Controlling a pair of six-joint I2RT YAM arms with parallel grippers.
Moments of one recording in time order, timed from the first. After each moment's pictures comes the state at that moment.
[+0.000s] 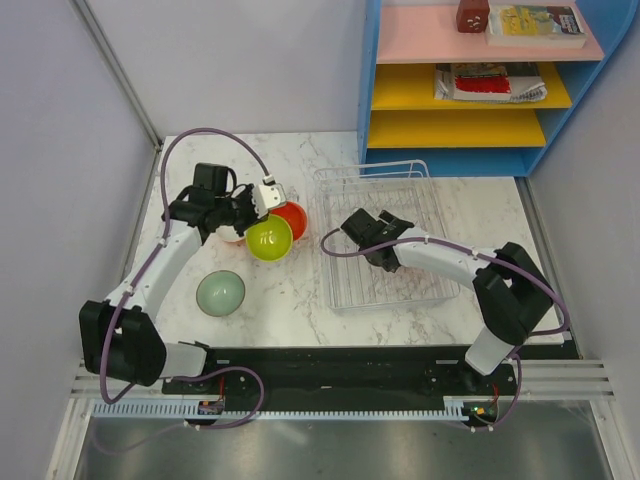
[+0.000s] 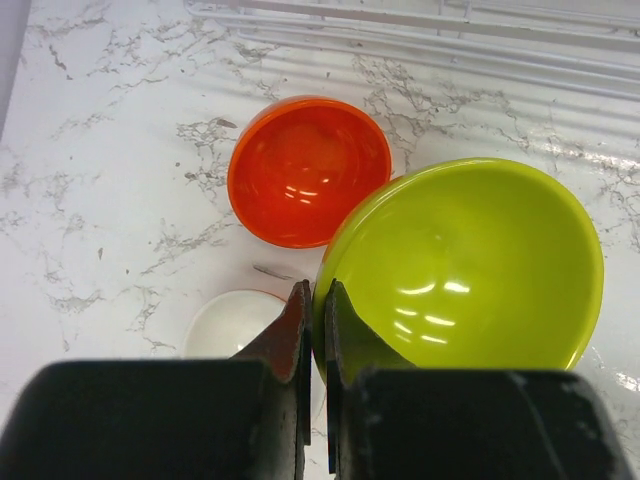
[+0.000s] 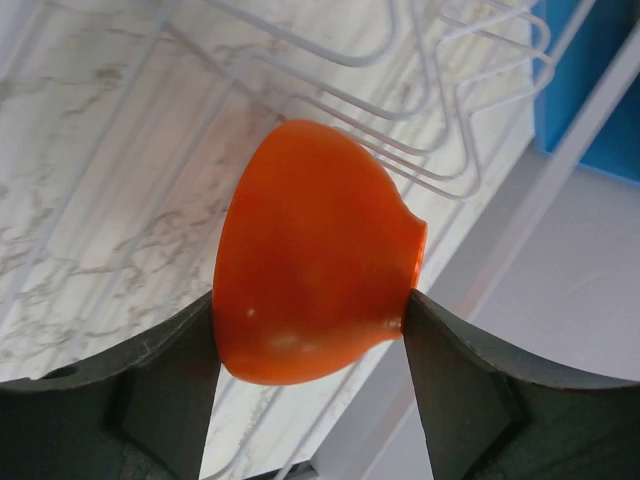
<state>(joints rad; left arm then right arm) -0.21 1.35 1.11 -0.58 0.53 0.93 0.76 1.67 1.11 -0.67 0.73 -0.28</state>
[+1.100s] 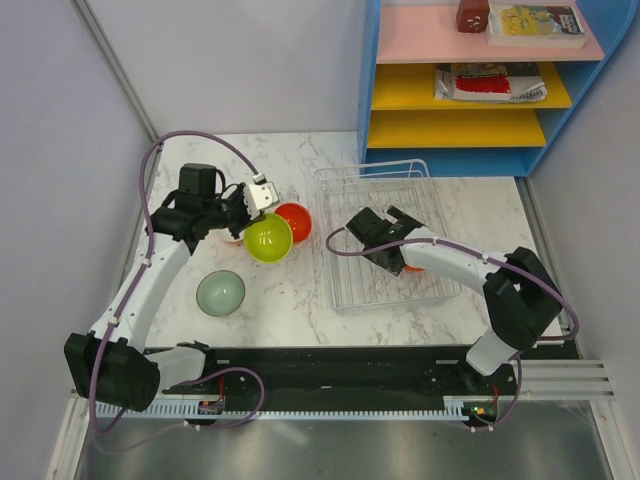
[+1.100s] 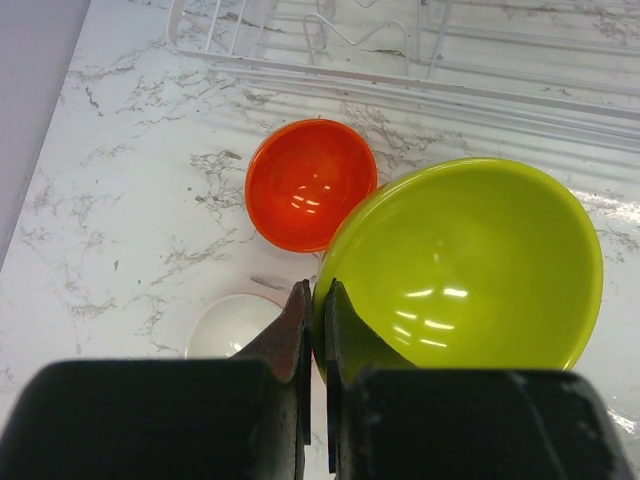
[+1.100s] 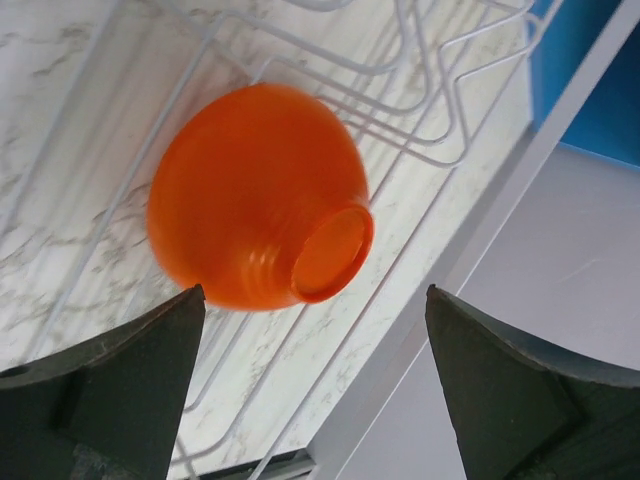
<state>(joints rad) -0.21 1.21 1.13 -0.64 0.58 0.87 0.75 1.63 1.09 -0.70 0.72 -0.28</state>
